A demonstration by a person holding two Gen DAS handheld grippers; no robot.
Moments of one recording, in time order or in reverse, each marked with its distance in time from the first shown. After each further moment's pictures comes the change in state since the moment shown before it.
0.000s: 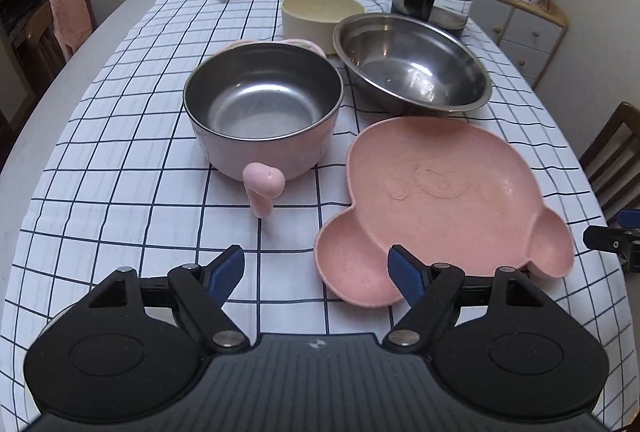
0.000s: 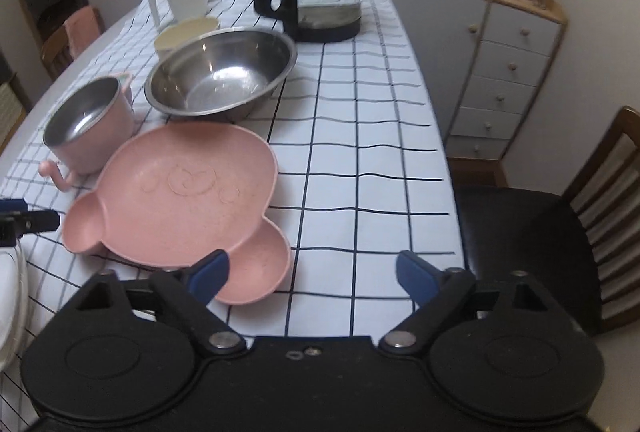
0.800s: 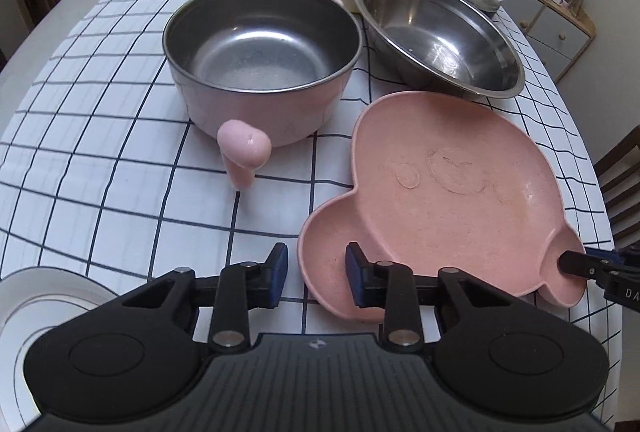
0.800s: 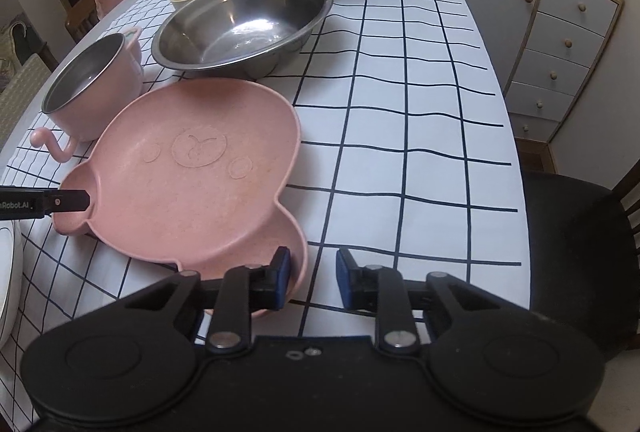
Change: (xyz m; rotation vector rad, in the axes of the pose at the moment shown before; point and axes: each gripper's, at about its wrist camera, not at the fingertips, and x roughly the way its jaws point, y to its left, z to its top) left arm 0.040 0.003 0.002 -0.141 0.109 -0.031; right arm 0.049 -0.003 0.003 -0.038 0.100 0.128
